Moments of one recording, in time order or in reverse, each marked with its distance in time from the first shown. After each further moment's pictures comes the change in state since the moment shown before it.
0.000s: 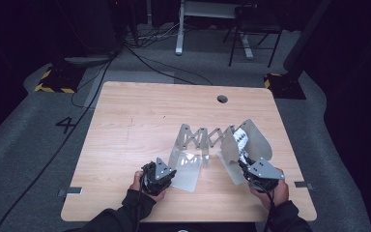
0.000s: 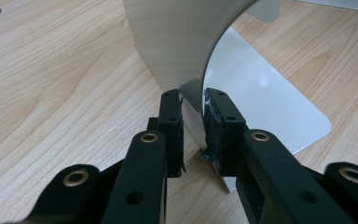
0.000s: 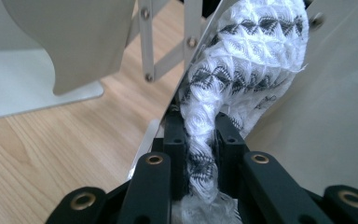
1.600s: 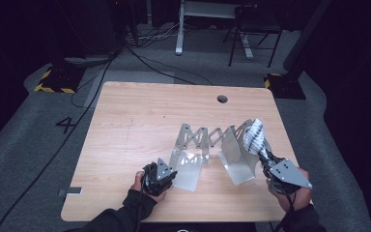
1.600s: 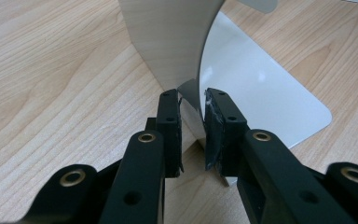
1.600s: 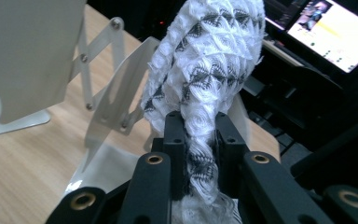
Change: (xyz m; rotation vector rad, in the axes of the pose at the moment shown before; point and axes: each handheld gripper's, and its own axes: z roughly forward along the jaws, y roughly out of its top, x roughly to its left) left arm -0.002 -0.002 0.004 0.018 -0.006 0.003; right arm -0.027 0.017 -0.051 -0.082 -0.193 -0.022
